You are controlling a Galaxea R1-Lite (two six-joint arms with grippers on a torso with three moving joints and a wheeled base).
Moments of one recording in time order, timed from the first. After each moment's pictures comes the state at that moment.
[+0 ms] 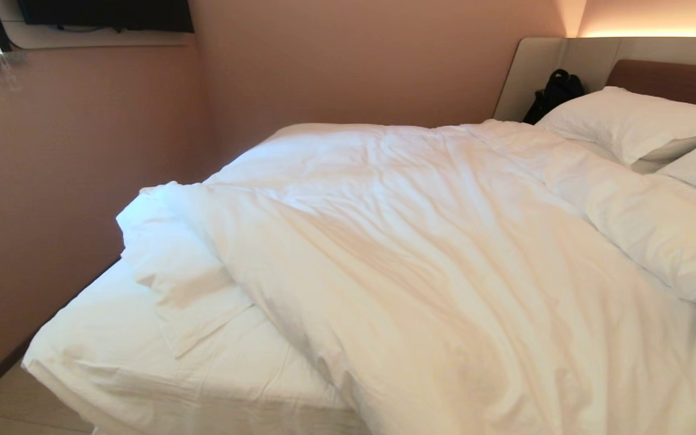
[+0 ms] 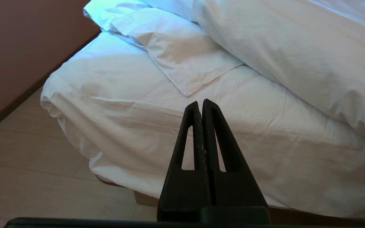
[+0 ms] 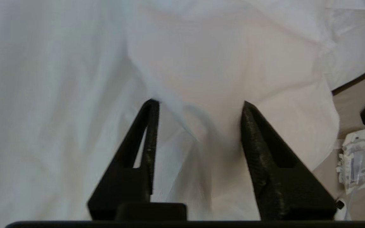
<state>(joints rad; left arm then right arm) 0.01 0.00 0.00 -0.01 0.01 -0.07 -0.55 1.70 -1.17 0.23 -0.22 -0.37</state>
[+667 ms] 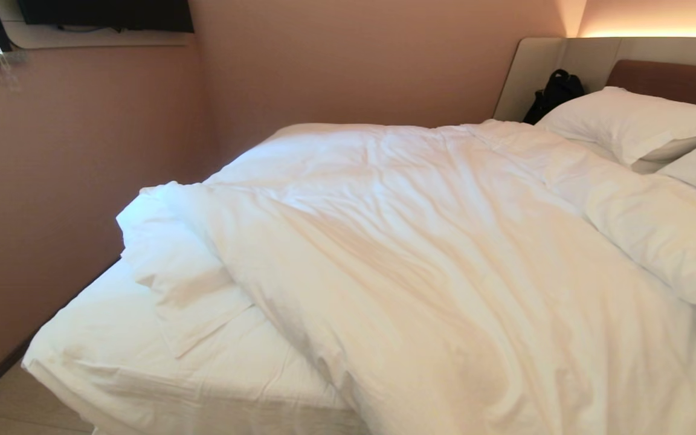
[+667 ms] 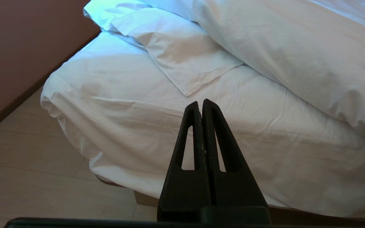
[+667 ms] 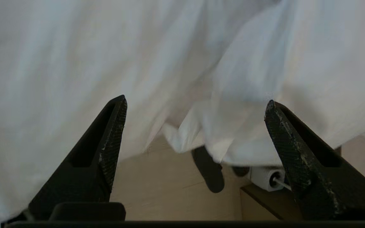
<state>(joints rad) 0.01 0.00 0.00 -0.01 0.01 -0.07 -0.51 1.34 -0.75 0.27 -0.09 -0.42</state>
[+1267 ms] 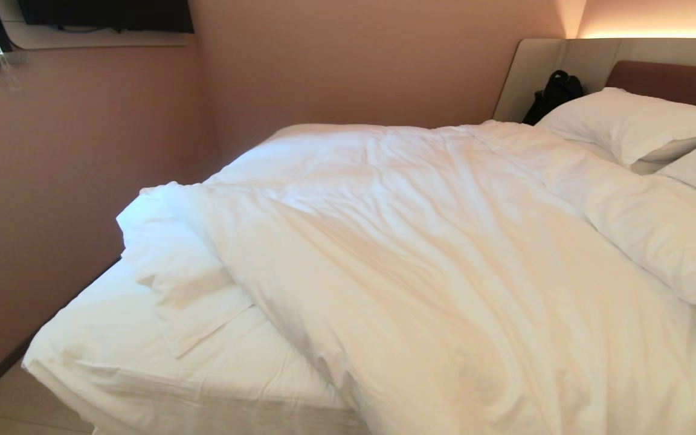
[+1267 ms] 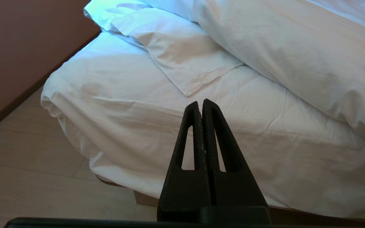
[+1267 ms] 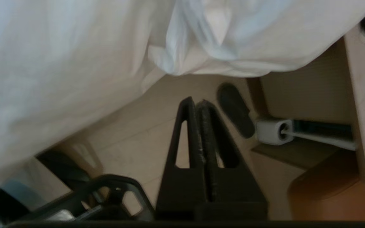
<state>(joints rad) 0.01 0.00 0.00 -0.01 0.01 -0.07 -0.67 0.93 -0.38 0.26 -0.13 -0.40</state>
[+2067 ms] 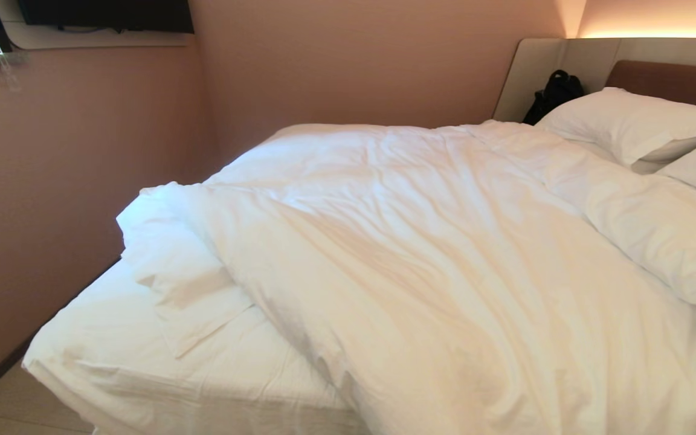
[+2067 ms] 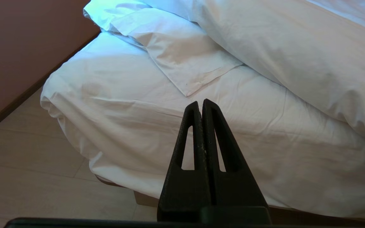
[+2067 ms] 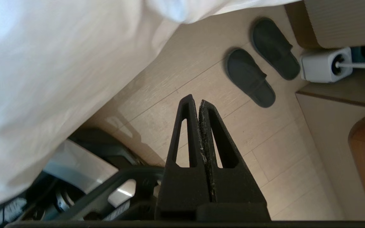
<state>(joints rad) 0.01 0.00 0.00 -0.01 0.01 -0.07 -0.75 1.18 -0.21 0.07 -0.14 -0.19</state>
